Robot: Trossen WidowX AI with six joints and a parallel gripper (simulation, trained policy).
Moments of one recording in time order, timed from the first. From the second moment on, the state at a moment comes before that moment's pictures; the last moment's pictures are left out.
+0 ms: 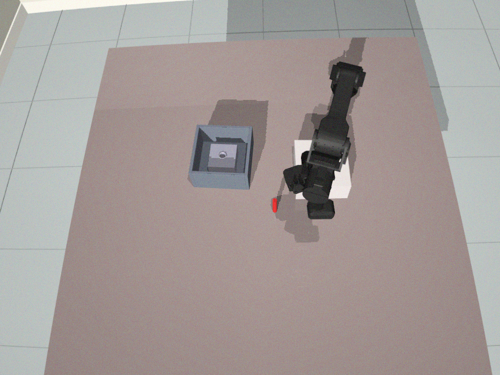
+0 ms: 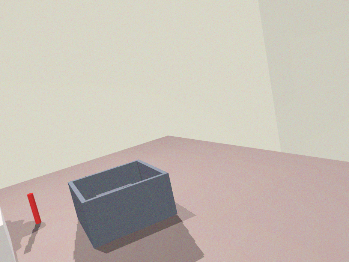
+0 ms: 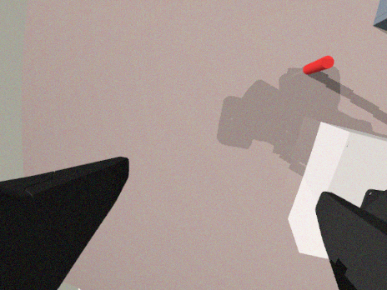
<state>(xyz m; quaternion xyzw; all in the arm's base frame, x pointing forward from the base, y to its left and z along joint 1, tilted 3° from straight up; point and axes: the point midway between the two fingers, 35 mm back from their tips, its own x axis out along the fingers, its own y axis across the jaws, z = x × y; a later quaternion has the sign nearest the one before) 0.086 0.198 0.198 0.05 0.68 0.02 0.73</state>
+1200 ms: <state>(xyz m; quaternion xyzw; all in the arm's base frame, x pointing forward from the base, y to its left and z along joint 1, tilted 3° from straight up) 0.154 0.114 0.046 0.15 0.69 -0.34 0.61</state>
